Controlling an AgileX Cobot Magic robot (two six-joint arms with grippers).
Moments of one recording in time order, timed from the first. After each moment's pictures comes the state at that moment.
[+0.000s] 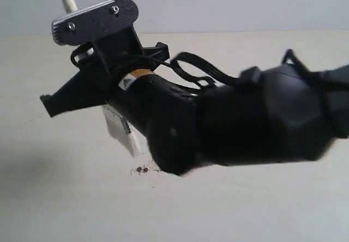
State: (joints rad) left arm -0.12 0.01 0.00 0.02 0.28 -0.08; right arm 1.09 1.81 -0.99 0.77 -0.60 -0.55
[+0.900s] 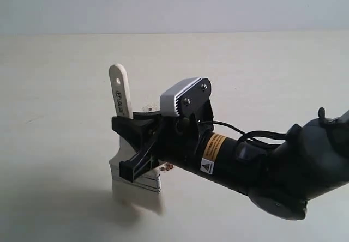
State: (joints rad) left arm -0.12 0.01 0.00 0.02 0.28 -0.08; right arm 0.85 1.95 -0.56 -0.23 -1.19 0.41
